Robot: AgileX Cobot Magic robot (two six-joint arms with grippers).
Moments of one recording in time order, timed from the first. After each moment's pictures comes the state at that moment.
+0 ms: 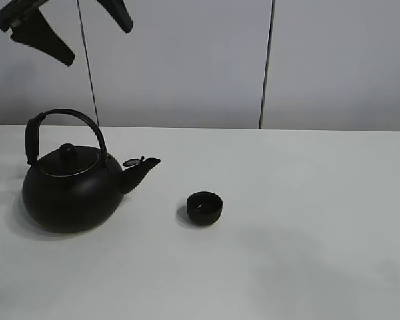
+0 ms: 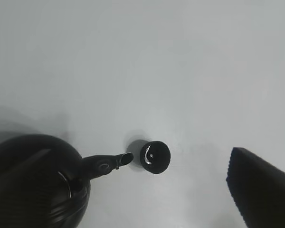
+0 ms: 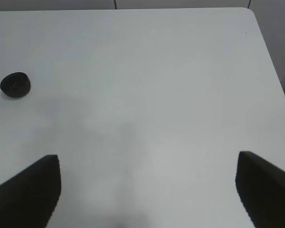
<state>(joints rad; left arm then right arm) -0.22 1.88 -1.74 -0.52 1.07 0.10 -0.06 -0.02 -0.47 0.03 1.09 -0.08</state>
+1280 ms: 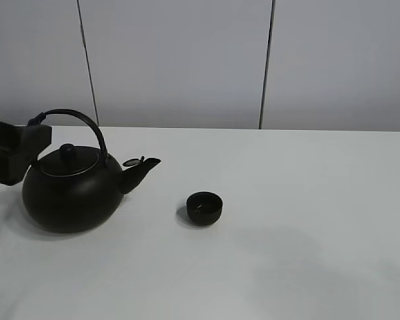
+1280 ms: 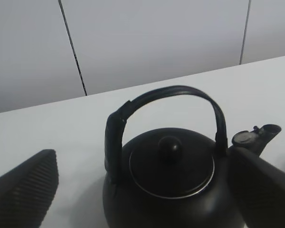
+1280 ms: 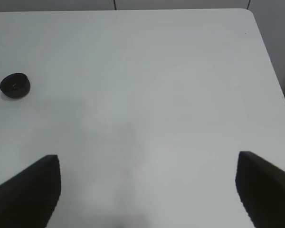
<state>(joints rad) -0.43 1.58 -0.22 -0.18 -1.08 0.19 -0.06 -0.02 -0.47 0.03 1.09 -0.08</state>
